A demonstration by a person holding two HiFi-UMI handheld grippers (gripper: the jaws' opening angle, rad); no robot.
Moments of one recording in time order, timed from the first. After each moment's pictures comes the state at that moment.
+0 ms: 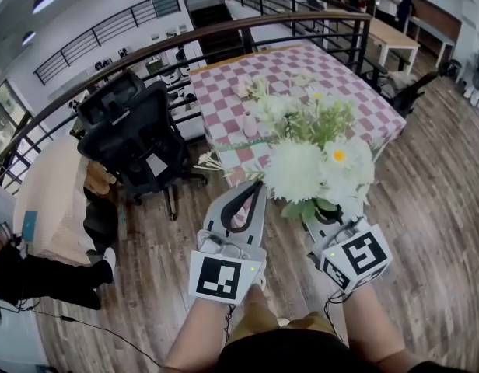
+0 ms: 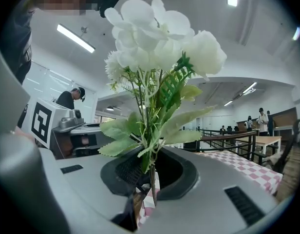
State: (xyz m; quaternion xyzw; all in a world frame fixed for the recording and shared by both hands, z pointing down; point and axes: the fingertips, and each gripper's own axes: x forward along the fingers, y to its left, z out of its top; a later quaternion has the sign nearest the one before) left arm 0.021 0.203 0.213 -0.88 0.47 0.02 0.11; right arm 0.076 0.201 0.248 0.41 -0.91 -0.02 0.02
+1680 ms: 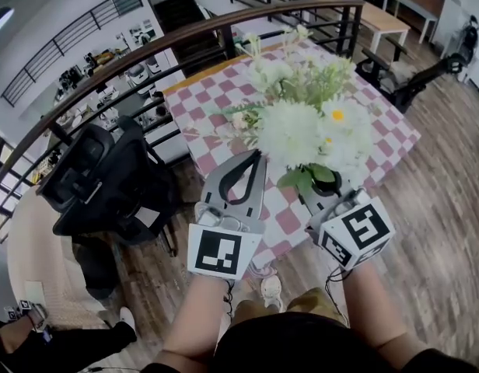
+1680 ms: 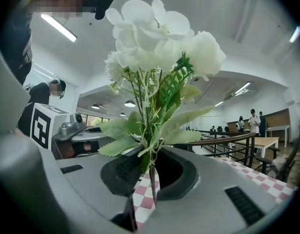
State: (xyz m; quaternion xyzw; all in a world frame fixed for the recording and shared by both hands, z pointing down) left arm -0.030 -0.145 0.184 -0.91 0.40 0.02 0.13; right arm 0.015 -0.139 0.212 0.47 -0.88 -0.02 0.02
